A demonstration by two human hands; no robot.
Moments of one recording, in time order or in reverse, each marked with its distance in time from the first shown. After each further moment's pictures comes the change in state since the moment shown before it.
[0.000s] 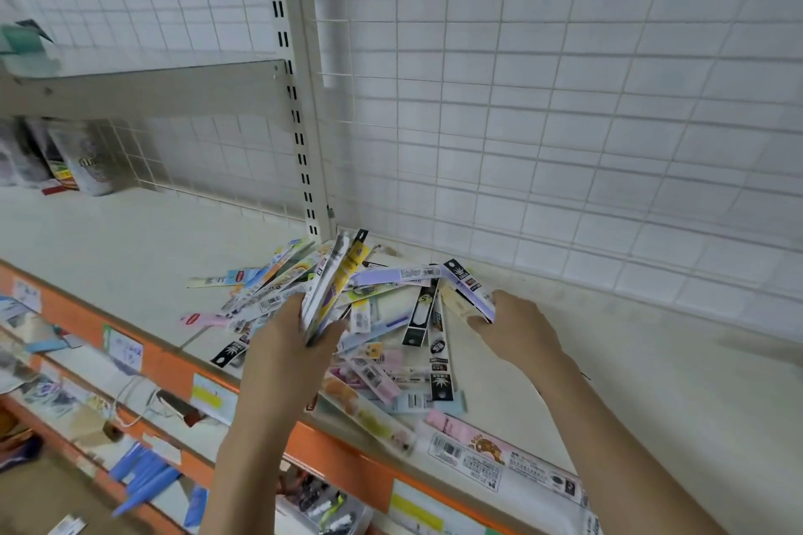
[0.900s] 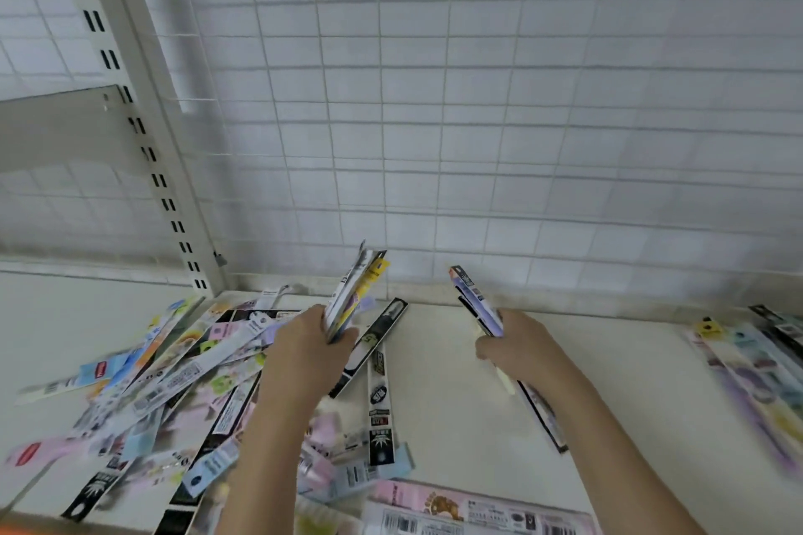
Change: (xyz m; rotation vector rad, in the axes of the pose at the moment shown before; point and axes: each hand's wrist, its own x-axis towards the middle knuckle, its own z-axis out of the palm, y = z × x) left_hand 0.067 0.045 0.085 0.059 -0.333 0.099; right_hand -0.017 0.048 -0.046 0.367 -0.006 0.303
